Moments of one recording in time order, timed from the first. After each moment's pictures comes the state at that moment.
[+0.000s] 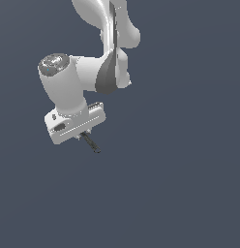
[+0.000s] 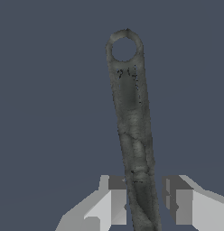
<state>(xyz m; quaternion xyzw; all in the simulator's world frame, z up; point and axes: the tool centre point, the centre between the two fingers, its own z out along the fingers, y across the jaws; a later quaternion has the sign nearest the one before) 0.024 -0.145 0.187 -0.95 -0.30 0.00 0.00</state>
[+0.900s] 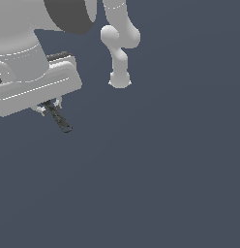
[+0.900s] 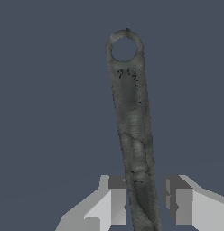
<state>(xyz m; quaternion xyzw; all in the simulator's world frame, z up) 0.050 -0.193 0.356 -0.95 -0.30 0.00 0.00</state>
